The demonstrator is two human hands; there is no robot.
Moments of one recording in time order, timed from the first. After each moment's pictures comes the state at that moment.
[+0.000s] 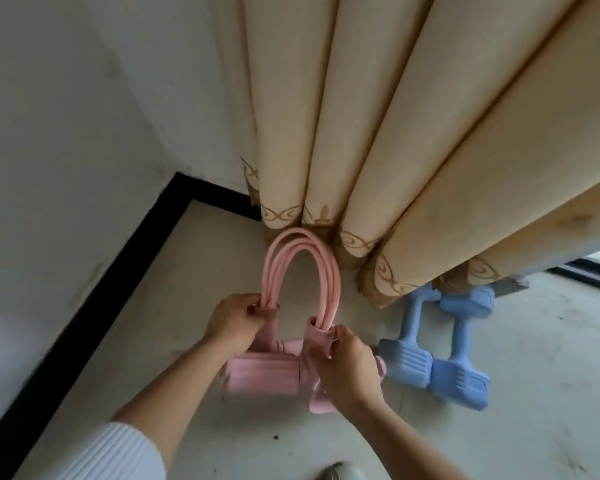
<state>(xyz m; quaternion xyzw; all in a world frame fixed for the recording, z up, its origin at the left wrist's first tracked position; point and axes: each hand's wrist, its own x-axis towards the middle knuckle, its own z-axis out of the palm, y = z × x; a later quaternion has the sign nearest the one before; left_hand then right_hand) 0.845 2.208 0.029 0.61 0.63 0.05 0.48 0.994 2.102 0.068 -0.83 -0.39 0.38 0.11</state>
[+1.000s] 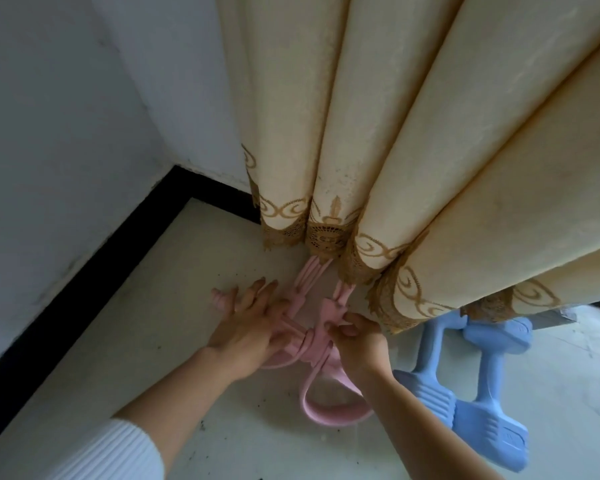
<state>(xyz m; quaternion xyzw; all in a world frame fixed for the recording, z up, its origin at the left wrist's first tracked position) 0.864 2.221 -0.022 0.85 0.45 -0.16 0.20 1.040 2.154 -0.029 -0.81 -0.29 0.44 0.24</state>
